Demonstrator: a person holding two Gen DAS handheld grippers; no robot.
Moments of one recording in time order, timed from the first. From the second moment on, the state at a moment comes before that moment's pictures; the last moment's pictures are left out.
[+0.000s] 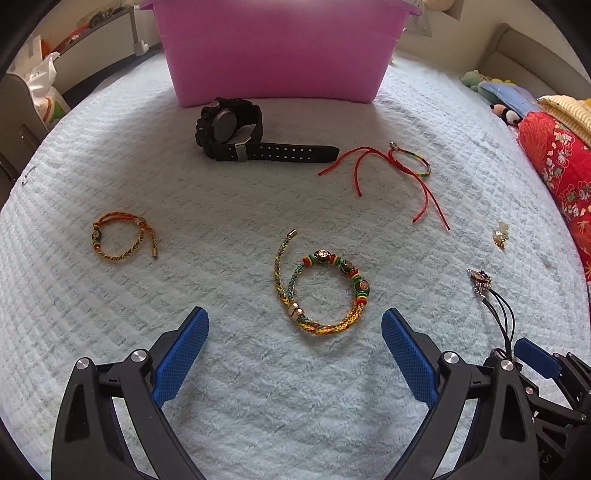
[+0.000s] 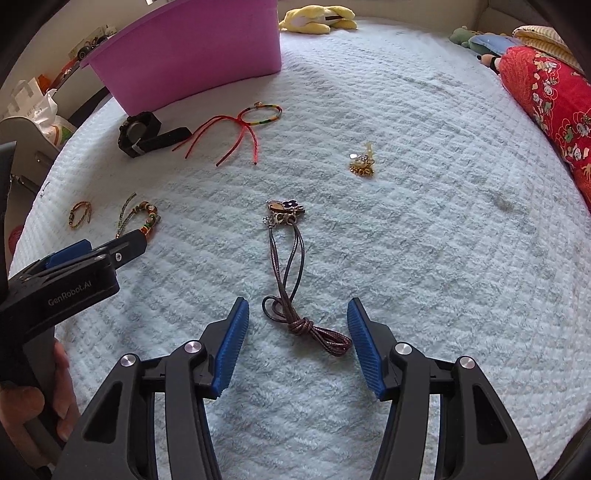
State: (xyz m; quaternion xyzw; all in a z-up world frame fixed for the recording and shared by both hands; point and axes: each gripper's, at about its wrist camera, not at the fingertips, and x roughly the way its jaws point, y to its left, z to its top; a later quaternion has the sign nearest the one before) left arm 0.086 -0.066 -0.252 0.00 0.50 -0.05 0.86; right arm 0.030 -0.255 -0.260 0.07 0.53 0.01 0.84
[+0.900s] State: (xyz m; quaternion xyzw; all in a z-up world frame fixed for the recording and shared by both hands) left arm 0.067 -0.065 -0.230 0.02 0.49 -0.07 0.87; right arm 0.032 -0.252 -0.242 0.07 0.52 0.03 0.85
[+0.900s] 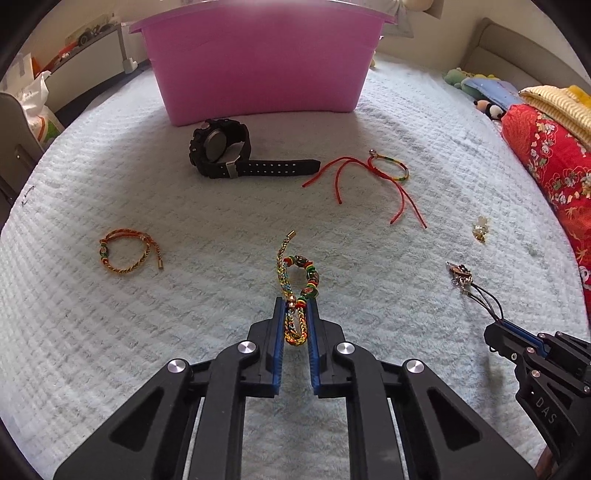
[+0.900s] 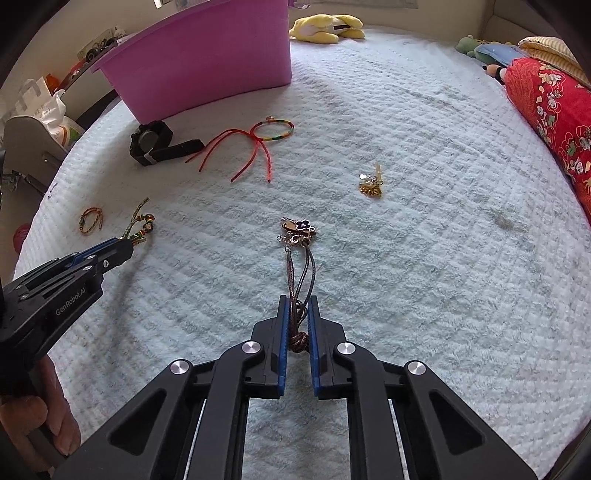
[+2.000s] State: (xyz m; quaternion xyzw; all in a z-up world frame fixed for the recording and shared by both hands) left arm 0.009 -0.042 -0.020 -0.05 0.50 -0.03 0.86; right arm -0.012 -0.295 -0.042 0.10 0.53 0.09 0.84
